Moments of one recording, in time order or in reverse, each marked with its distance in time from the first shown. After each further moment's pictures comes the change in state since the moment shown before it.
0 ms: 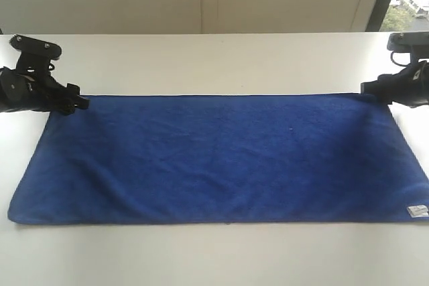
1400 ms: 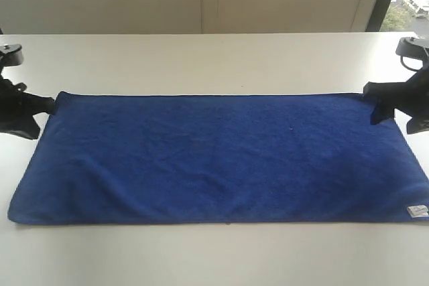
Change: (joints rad) left arm 0.138 -0.288 0.000 0.004 0.921 -0.187; right arm 0.000 -0.177 0.019 0.447 0.586 -0.221
